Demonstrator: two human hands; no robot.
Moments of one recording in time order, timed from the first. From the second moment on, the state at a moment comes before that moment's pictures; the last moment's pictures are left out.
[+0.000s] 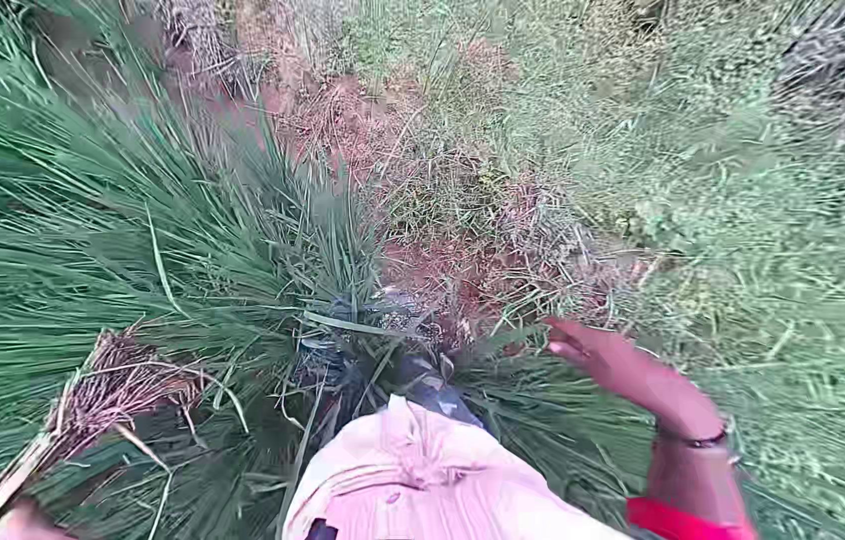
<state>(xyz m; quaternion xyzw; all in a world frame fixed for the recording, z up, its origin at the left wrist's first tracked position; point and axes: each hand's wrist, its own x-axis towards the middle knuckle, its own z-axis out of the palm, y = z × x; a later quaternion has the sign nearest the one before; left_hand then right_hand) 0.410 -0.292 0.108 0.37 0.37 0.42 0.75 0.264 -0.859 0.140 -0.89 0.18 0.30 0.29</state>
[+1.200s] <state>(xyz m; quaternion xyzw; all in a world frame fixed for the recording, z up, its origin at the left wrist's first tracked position) 0.398 -0.529 0.017 0.61 0.05 -0.37 0.70 0.490 -0.933 0.139 -0.91 -0.09 0.33 0.22</state>
